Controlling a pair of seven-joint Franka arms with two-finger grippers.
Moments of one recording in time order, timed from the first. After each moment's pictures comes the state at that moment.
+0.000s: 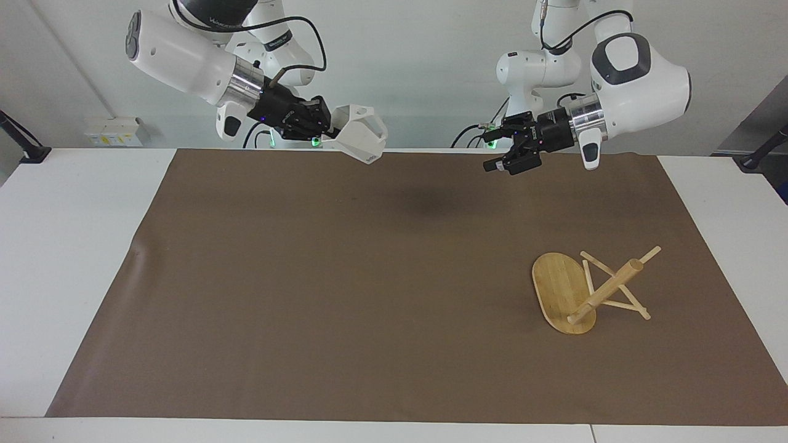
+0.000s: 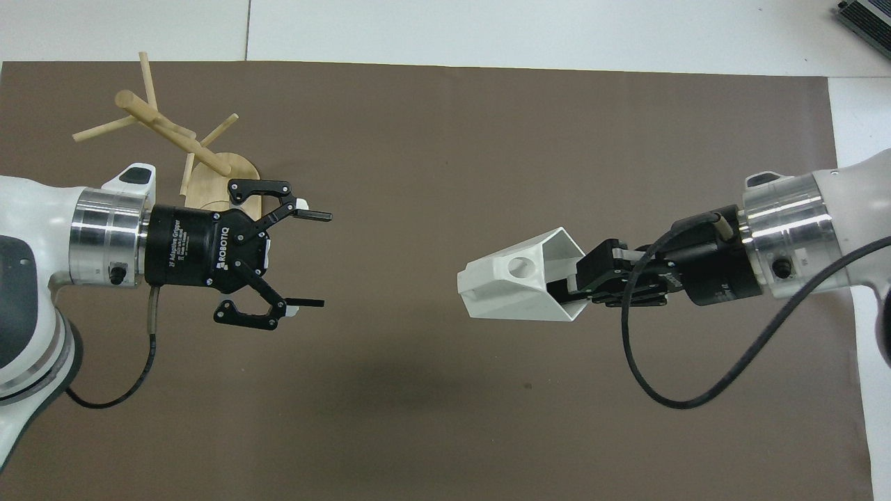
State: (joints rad) left arm -0.08 -0.10 -0.13 -2.01 -1.23 1.79 -1.22; right arm -0.27 -0.10 0.40 -1.80 0.93 1.61 0.20
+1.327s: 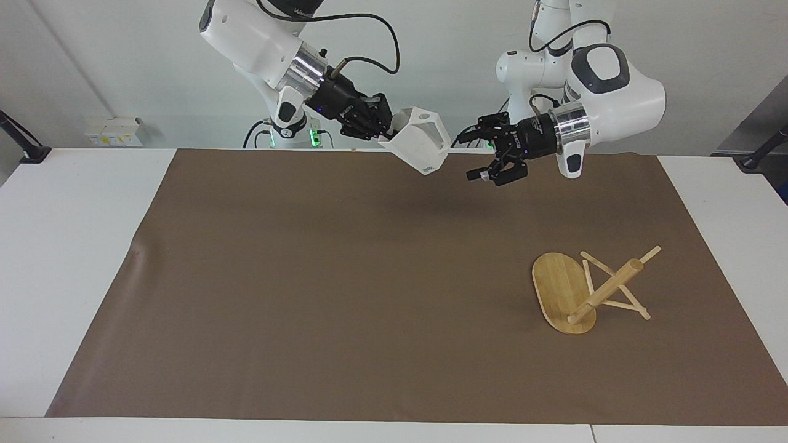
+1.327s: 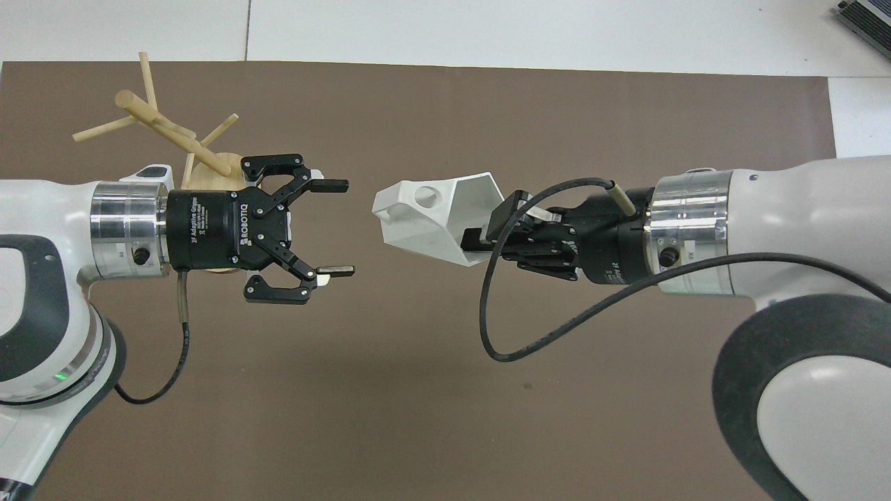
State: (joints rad) left arm -0.12 -0.06 -0.13 -1.96 -1.36 1.95 -1.38; right arm -0.20 -0.10 0.55 -1.80 0.94 1.98 0.40
